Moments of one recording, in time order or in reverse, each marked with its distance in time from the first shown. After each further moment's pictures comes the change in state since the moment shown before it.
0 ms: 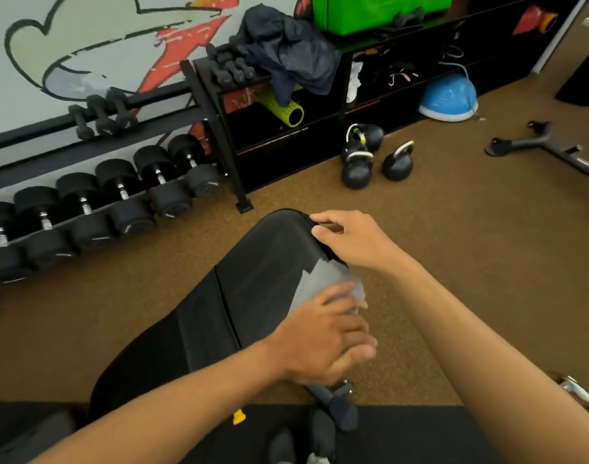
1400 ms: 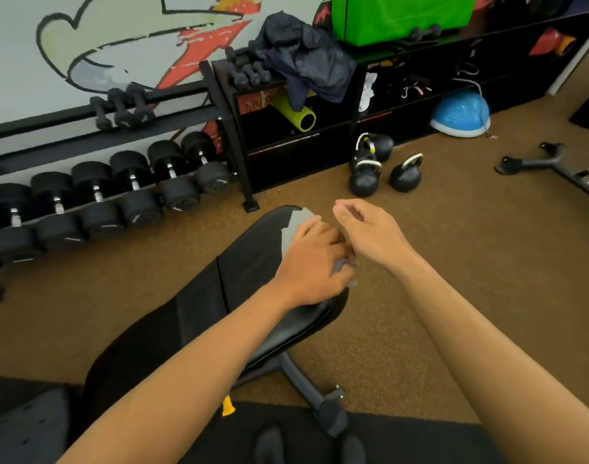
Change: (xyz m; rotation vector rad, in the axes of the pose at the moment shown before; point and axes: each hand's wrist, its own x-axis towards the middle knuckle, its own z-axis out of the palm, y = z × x) left_hand 0.048 -0.050 -0.021 -0.074 0.153 -0.509; right_hand -0.010 0.014 -0.014 0.136 0.169 0.088
